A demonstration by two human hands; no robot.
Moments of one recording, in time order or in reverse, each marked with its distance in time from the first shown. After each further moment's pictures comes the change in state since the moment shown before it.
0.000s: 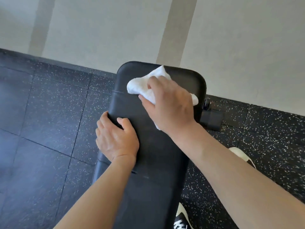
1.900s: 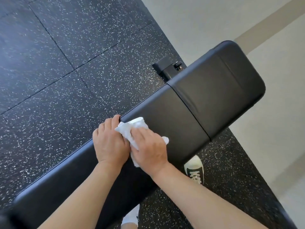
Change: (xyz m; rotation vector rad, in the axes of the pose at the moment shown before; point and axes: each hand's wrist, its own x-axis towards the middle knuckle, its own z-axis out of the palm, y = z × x) left_hand -0.151 -0.293 -0.067 -0.001 -0.084 -0.098; right_hand -0.291 -0.178 0.041 -0.012 -0.430 -0.614
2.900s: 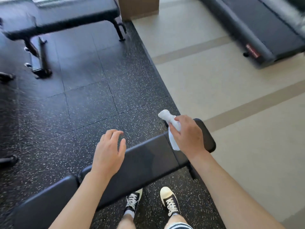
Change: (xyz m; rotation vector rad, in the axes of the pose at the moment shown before) left_hand -0.134 0.092 -0.400 -0.226 0.148 0.015; right_hand 0.123 -0.044 -0.412 0.069 0.062 -0.019
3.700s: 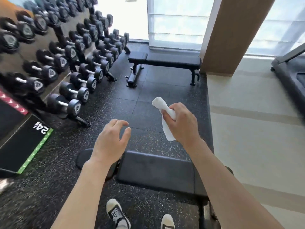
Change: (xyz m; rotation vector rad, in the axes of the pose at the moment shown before) left_hand -0.239 0.067 -0.217 -0.057 0.482 -0.330; right_hand -0.026 -0.259 -0.165 0.306 -0.125 -0.558
